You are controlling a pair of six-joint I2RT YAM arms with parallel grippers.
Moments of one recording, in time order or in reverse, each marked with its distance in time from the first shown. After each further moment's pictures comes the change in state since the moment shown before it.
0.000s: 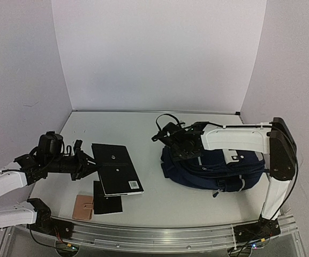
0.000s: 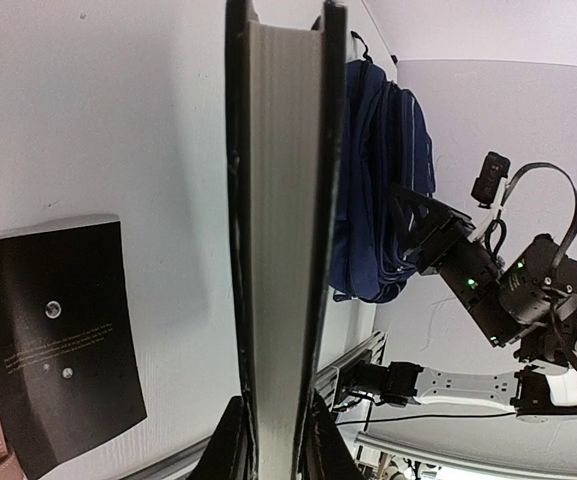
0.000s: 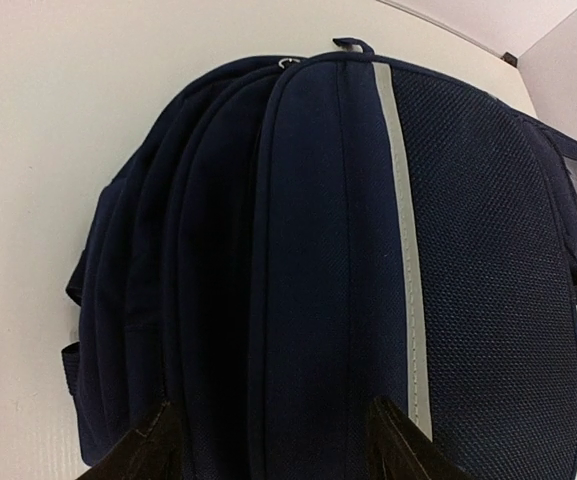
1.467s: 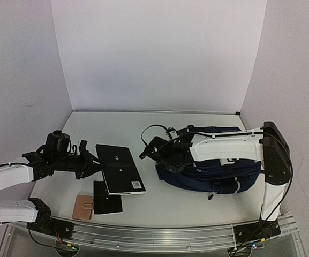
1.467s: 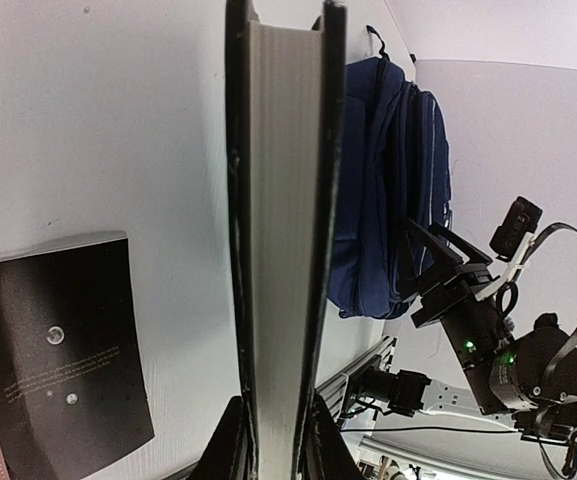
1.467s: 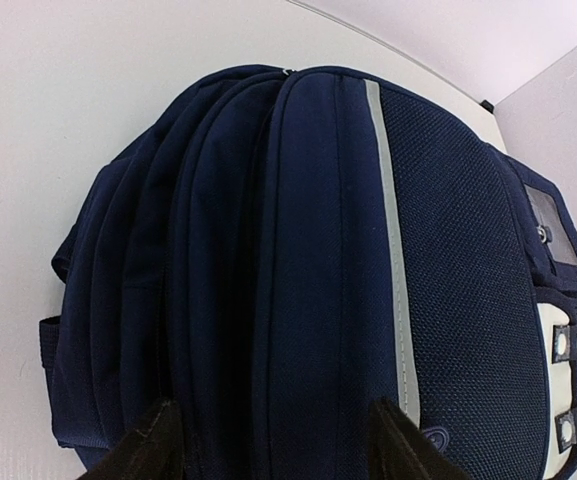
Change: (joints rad) left arm 0.000 0.145 0.008 0.092 0.004 0.006; right arm 0.130 0.066 0.037 -0.070 0.162 0.040
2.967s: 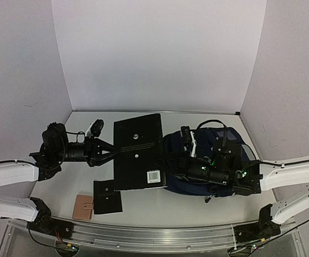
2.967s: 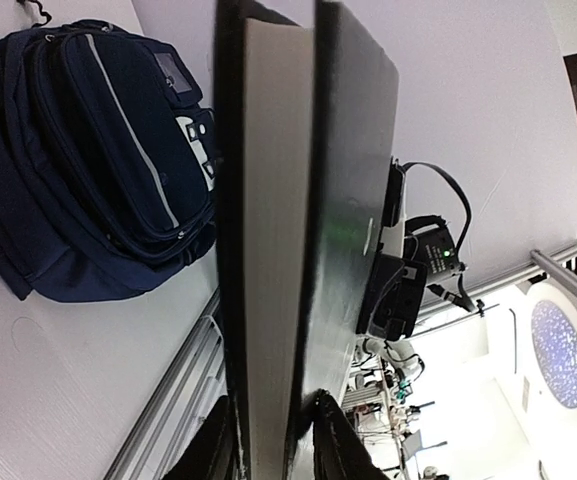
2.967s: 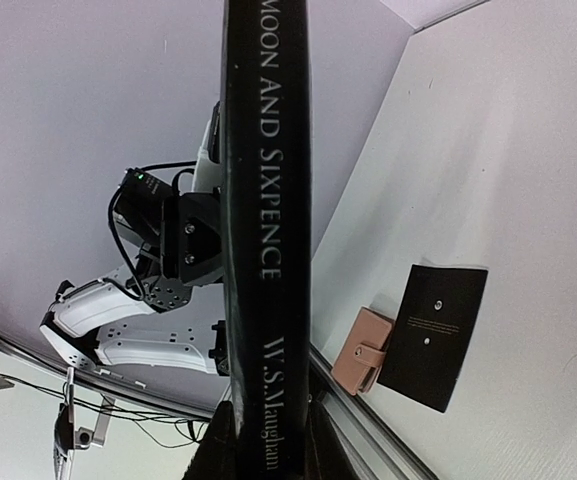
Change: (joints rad) left arm -0.102 0.086 0.006 0.635 0.353 0.009; right arm 0.104 -0.705 -0.761 1.263 -0.880 0.301
